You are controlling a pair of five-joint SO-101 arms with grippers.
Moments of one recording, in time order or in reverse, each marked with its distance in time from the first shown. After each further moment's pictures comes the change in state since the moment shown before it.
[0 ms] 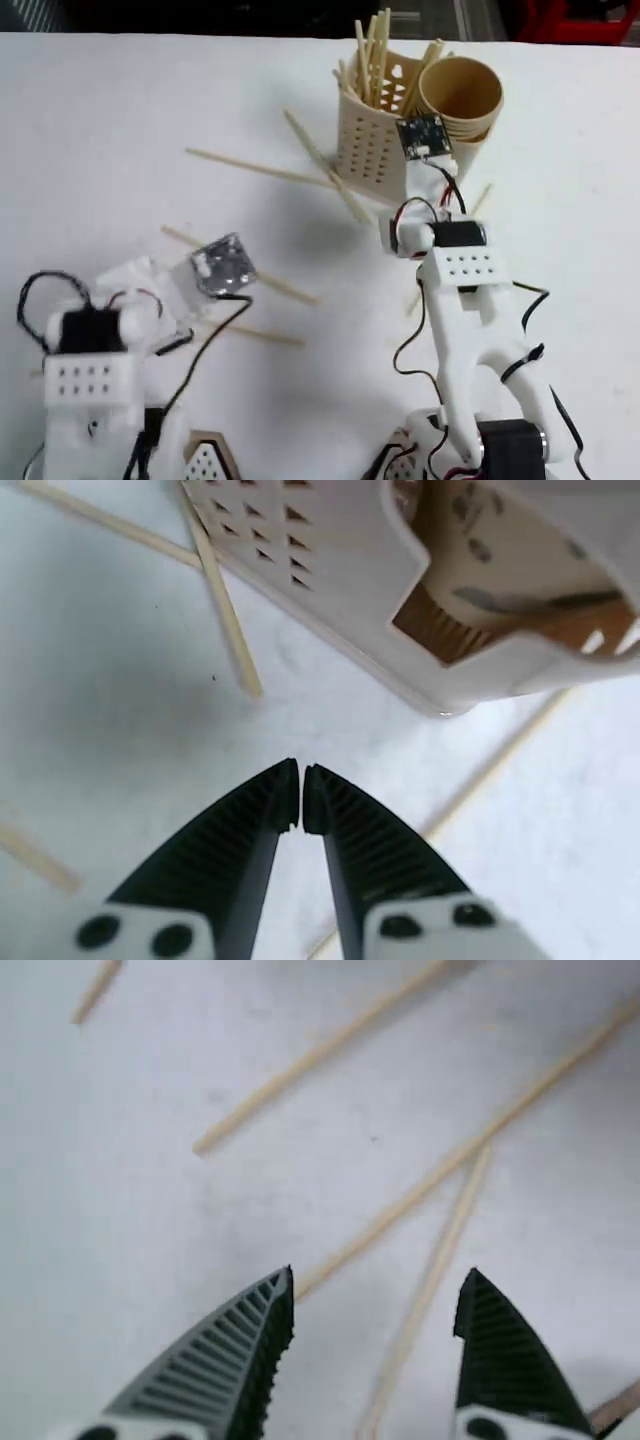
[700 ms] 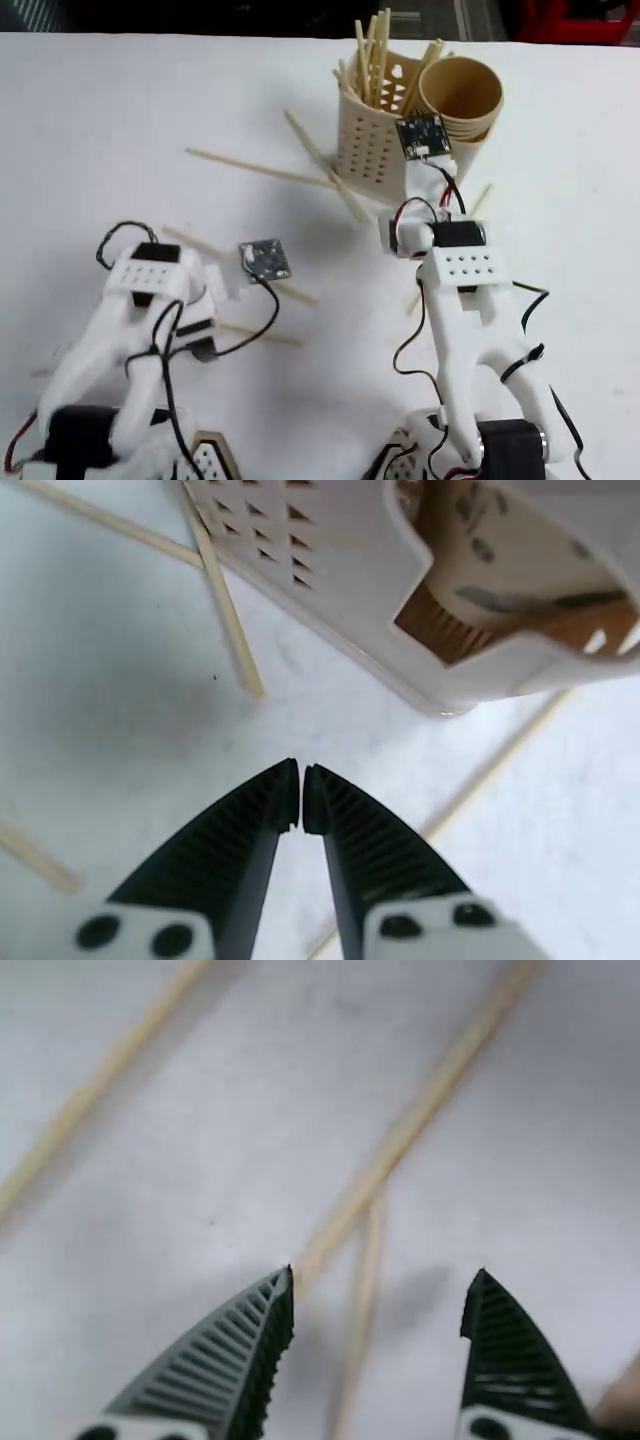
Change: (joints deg) left arm 7.9 40.9 -2.2 -14.6 -0.8; right arm -0.1 0.0 0.0 0.0 0.0
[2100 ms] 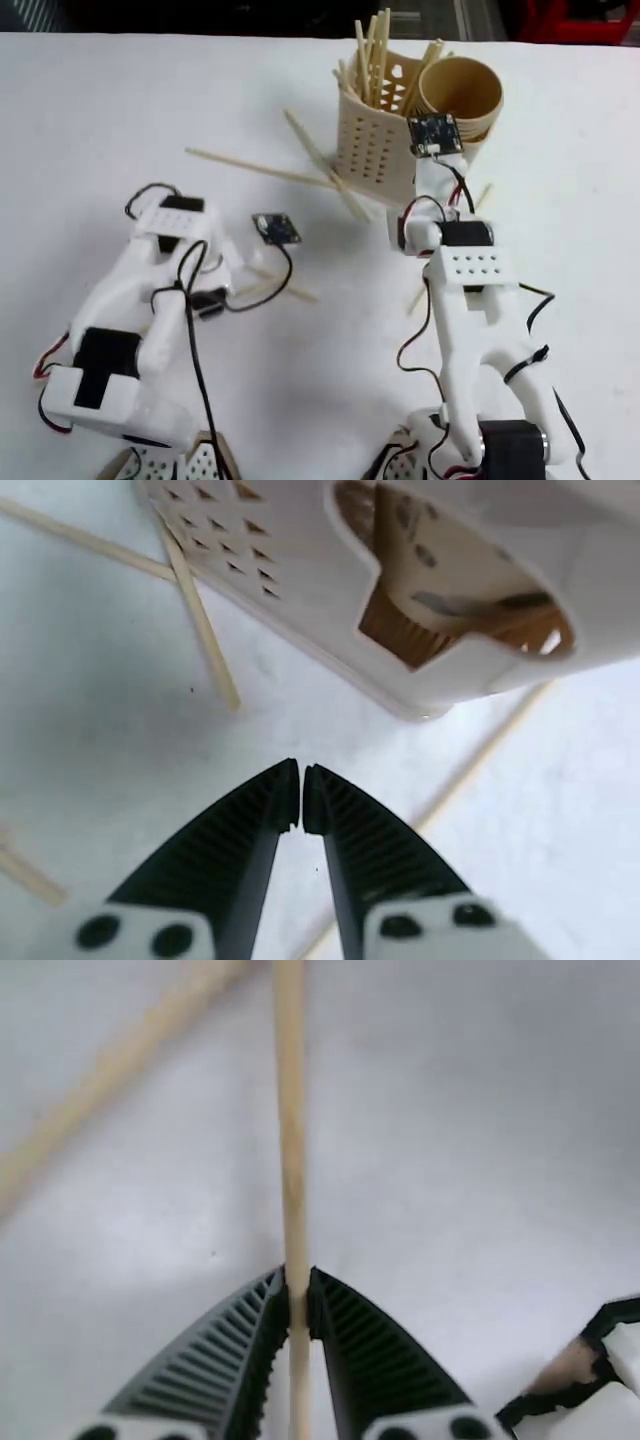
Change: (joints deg) left arm 2.7 22.2 -21.6 13.0 9.0; right arm 2.2 0.0 0.0 -1.1 0.0
